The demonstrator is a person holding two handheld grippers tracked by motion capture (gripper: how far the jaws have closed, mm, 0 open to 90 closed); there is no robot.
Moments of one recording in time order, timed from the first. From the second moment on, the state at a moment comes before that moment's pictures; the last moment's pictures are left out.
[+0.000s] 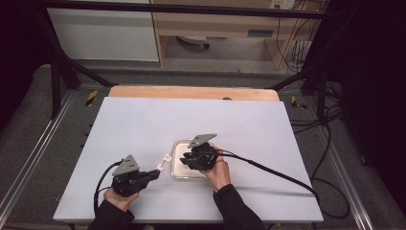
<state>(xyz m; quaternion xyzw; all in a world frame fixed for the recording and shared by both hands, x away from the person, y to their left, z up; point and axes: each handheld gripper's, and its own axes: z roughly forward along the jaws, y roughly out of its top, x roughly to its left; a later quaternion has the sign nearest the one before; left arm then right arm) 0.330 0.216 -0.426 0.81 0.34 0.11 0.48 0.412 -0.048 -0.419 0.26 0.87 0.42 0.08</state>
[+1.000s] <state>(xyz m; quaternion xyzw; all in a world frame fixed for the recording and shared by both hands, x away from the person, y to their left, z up) 0.319 0.198 -0.424 0.81 0.30 0.10 0.49 0.400 -0.111 -0.362 0.29 0.76 0.59 0.00</state>
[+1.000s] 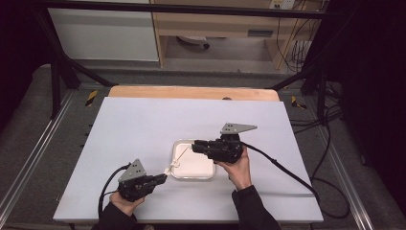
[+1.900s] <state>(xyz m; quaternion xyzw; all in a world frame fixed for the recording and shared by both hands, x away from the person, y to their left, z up) 0.316 0.196 -0.425 0.81 0.29 0.11 0.49 0.409 -0.102 -0.375 0.30 0.73 0.61 -0.09</state>
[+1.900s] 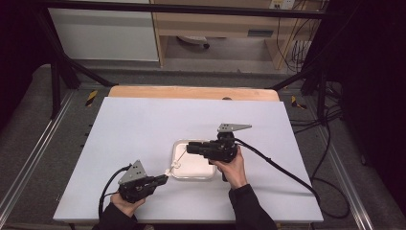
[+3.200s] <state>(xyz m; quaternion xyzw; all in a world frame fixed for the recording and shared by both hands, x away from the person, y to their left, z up) 0.318 0.194 -0.427 0.81 0.29 0.10 0.49 0.390 -0.096 -0.387 0.27 0.78 0.56 -0.03</state>
